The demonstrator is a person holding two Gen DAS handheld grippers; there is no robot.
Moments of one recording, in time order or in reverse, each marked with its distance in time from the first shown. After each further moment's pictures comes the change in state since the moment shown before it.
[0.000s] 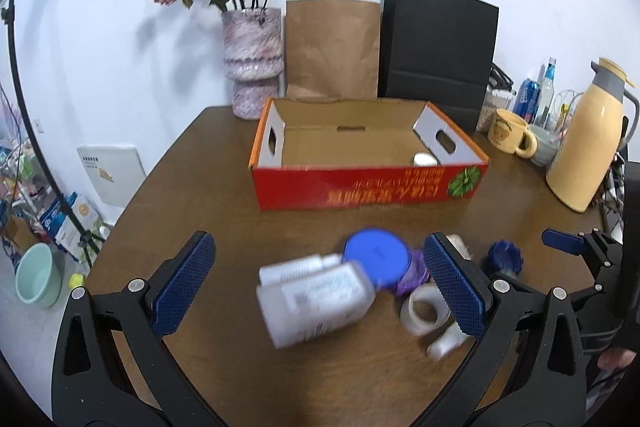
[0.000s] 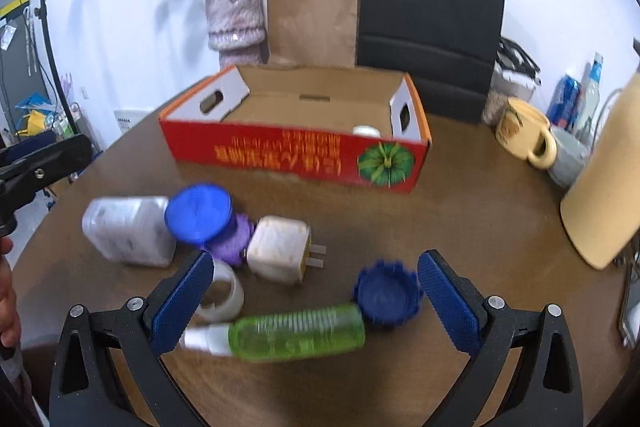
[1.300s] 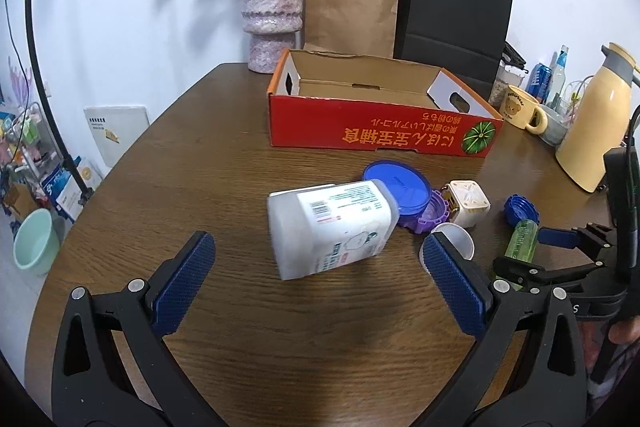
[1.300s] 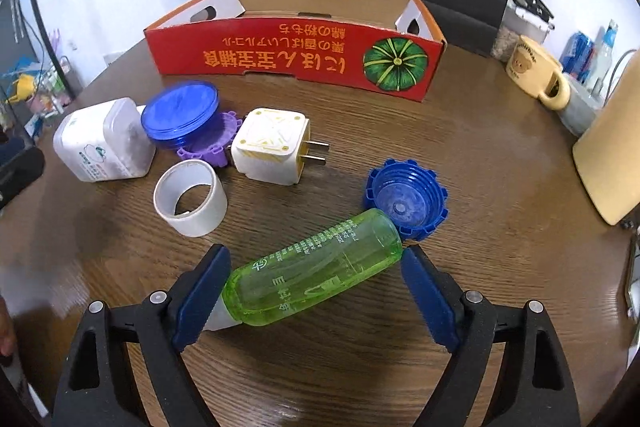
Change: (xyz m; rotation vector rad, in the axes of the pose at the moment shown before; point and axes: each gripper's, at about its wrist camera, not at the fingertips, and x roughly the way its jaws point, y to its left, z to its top) left arm 0.013 0.009 -0.048 -0.057 0.064 0.027; right arm 0.032 -0.003 -0.029 -0.001 0.208 0.009
